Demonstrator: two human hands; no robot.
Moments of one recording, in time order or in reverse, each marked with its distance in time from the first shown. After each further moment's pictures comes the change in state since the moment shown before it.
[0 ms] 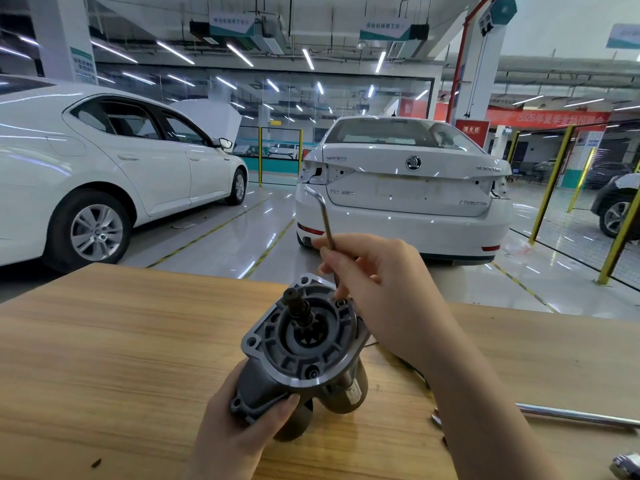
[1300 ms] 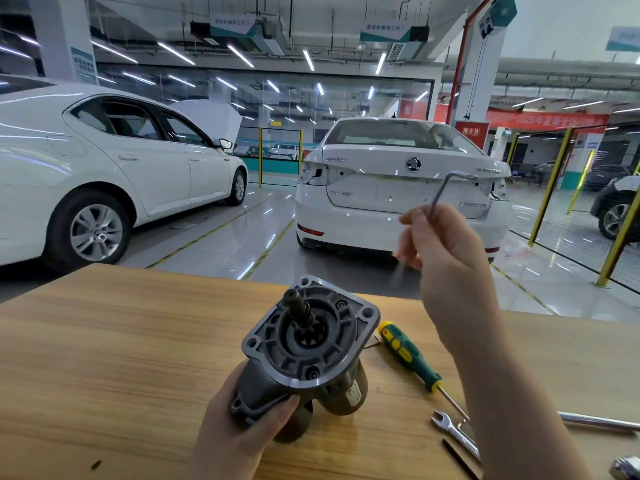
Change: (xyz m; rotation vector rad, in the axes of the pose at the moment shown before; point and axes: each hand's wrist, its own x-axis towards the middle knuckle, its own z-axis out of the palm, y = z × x) left_hand 0.006 -0.002 -0.004 0.009 0.018 -0.039; right_hand 0.005 0.017 -0.022 0.319 0.416 0.060
